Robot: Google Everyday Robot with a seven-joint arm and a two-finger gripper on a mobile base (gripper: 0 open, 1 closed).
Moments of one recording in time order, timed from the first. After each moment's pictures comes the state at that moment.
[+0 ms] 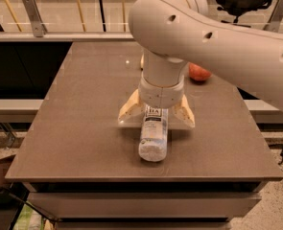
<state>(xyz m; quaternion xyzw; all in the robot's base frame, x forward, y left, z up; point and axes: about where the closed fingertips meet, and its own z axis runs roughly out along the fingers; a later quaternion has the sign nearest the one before) 0.483 -0.050 0.833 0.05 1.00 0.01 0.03</state>
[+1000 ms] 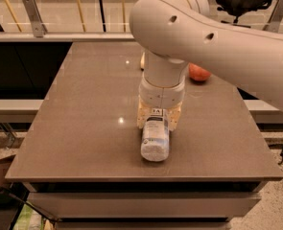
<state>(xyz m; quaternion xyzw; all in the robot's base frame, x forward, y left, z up) 0.483 -0.049 0.834 0.04 1.00 0.01 0.03</state>
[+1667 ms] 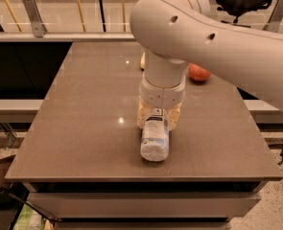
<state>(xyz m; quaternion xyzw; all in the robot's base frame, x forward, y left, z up) 0.482 -0.049 0.835 0.04 1.00 0.01 0.03</state>
